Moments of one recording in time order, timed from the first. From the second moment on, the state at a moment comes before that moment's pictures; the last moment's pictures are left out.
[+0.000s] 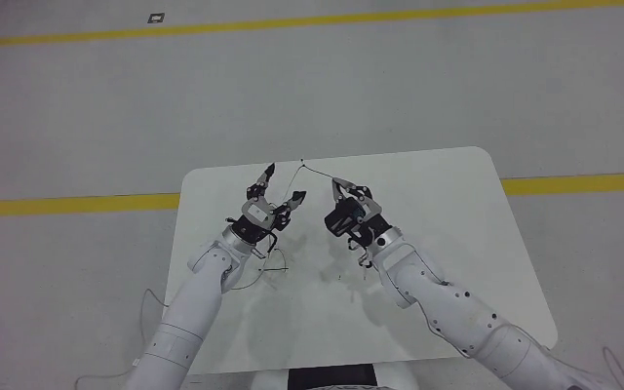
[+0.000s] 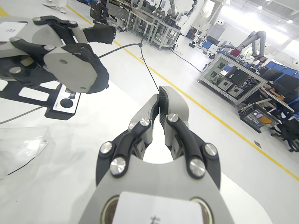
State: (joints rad) left arm 1.33 -1.27 -1.20 -1.33 -1.57 0.34 -0.76; right arm -1.26 -1.08 0.76 -1.71 -1.57 0.24 -0.05
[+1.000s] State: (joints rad) left arm 1.33 -1.27 -1.20 -1.33 -1.57 0.34 -0.76; right arm -1.32 -1.10 0.84 -1.74 -1.52 0.08 0.00
